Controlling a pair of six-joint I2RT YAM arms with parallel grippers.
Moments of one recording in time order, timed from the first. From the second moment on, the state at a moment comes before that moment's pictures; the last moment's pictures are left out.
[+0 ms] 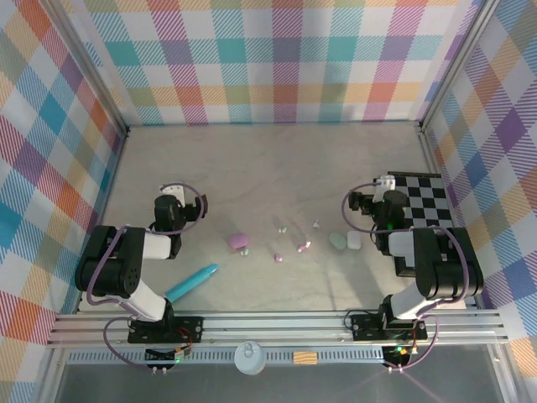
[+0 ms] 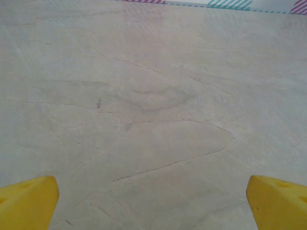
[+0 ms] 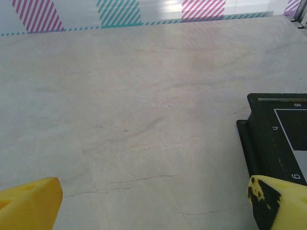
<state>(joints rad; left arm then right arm) -0.06 1.58 0.41 0.75 -0.06 -0.10 0.02 1.53 0.41 0.74 -0.03 0.05</state>
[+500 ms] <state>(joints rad) -0.06 1.58 0.41 0.75 -0.06 -0.10 0.02 1.53 0.41 0.74 -0.04 0.05</state>
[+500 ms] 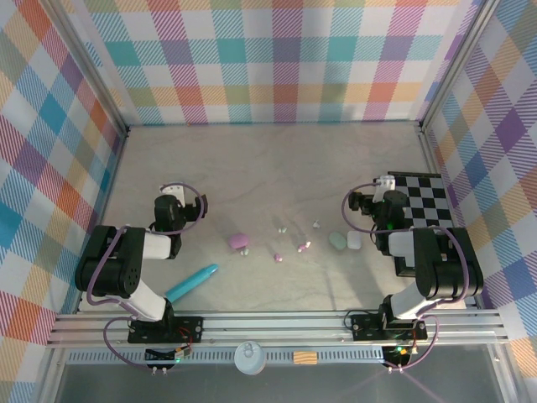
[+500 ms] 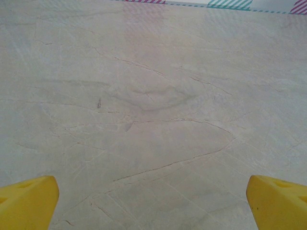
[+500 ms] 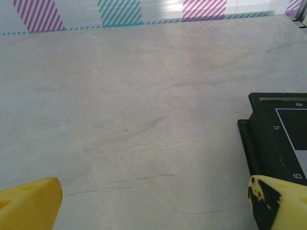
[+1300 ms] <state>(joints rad) -0.27 1.28 0.56 0.39 -0.18 0.01 0.03 1.12 0.52 0.29 -0.10 0.10</state>
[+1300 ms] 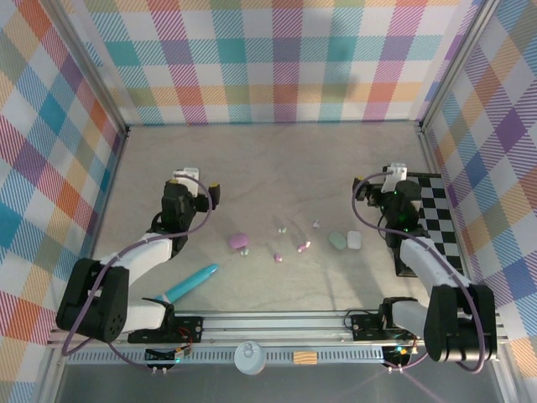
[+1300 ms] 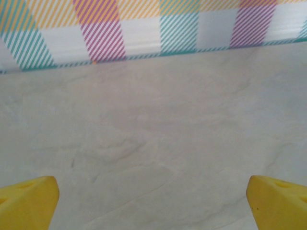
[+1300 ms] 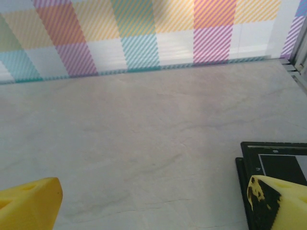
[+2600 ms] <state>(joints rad) -0.02 1.16 0.85 -0.48 0.14 -0.50 0.87 2.02 1.32 -0.24 -0.53 -0.62</state>
